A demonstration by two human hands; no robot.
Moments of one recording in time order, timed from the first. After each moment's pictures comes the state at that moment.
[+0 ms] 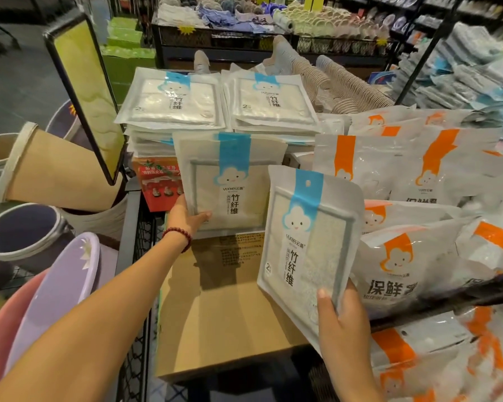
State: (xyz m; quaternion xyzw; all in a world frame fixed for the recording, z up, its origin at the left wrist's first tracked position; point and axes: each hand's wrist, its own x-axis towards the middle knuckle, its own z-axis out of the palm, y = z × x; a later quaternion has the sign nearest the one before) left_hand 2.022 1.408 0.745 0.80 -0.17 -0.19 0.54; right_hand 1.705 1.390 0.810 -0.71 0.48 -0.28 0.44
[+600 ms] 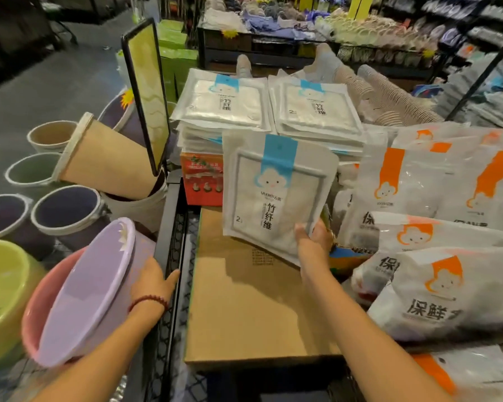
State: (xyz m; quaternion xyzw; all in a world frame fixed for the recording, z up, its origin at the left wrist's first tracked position) left_hand 1.985 1.562 0.703 0.95 -0.08 -0.13 0.27; right_hand 1.847 1.329 0.780 -0.66 0.44 -0.32 0.53
